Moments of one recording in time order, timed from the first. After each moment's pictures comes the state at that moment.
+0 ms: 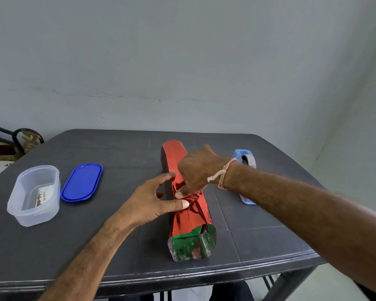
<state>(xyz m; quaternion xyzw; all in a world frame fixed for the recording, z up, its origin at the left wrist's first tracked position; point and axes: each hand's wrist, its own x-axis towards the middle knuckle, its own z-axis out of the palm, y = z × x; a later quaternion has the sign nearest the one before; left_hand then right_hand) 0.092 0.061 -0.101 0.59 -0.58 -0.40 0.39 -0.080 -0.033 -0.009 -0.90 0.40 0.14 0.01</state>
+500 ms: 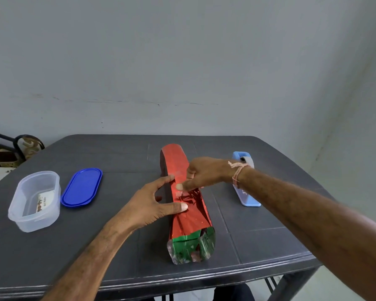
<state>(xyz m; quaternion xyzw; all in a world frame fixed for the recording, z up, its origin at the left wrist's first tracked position) 0.092 0.063 -0.097 0.58 -0.58 -0.41 0.39 -0.080 -0.039 -0.004 -0.89 0.43 0.08 0.15</state>
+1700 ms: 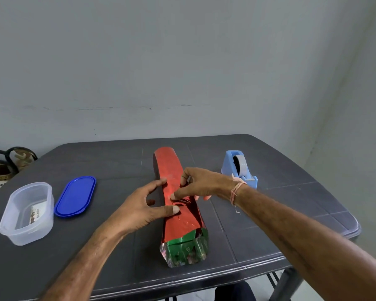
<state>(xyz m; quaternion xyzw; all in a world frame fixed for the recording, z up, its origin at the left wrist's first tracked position) 0.088 0.068 -0.086 0.59 -0.60 -0.39 0.38 -0.101 -0.039 -0.043 -0.82 0.46 -0.06 0.33</state>
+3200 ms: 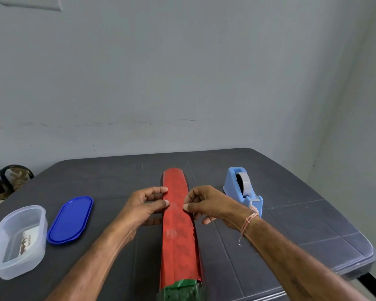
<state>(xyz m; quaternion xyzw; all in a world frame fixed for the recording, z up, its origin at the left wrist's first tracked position) 0.093 0.010 -0.078 0.58 -0.45 -0.44 0.52 -0.115 -0.051 -0.057 -0.74 0.44 -0.19 0.48</state>
